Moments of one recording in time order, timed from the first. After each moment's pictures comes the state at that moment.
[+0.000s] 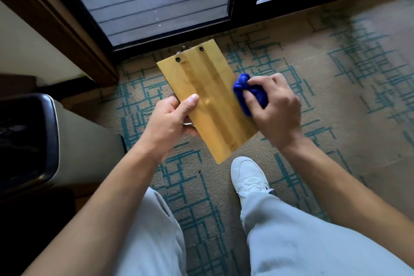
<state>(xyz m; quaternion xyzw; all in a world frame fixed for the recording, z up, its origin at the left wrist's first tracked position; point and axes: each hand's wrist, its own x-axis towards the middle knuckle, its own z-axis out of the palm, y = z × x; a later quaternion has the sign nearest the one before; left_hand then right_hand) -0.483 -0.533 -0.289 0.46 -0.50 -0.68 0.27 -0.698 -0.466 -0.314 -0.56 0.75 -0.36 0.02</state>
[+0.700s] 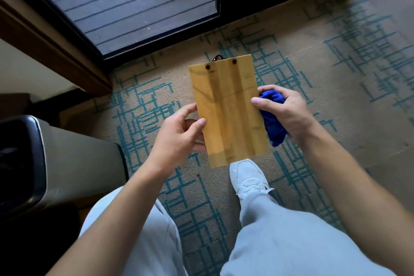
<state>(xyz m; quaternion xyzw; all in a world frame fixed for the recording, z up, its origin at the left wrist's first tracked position) -0.512 -0.519 -0.307 0.47 -0.56 -0.65 0.21 -0.758 -0.455 -0.324 -0.27 0.65 -0.52 0.49</state>
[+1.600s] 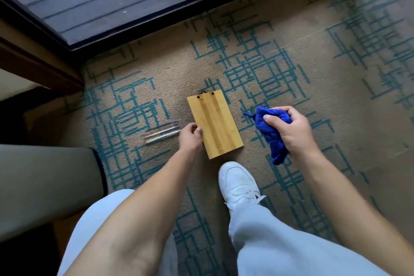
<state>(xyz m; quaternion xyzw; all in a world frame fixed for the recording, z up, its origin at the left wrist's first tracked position) -0.593 -0.551 -0.526 0.68 -0.47 -0.55 0.09 -0.799 -0.439 -0.417 -0.16 0.76 -0.49 0.40</state>
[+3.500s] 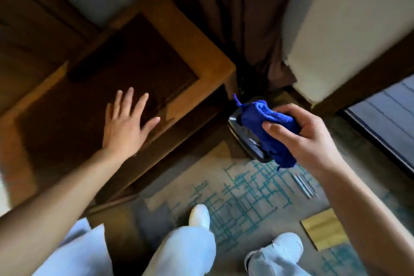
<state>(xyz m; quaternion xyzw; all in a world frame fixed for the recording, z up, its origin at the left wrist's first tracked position) -0.069 -0.329 0.001 0.93 -0.35 -0.05 -0.07 -0.348 -0.609 0.027 -0.70 0.30 -0.11 0.63</state>
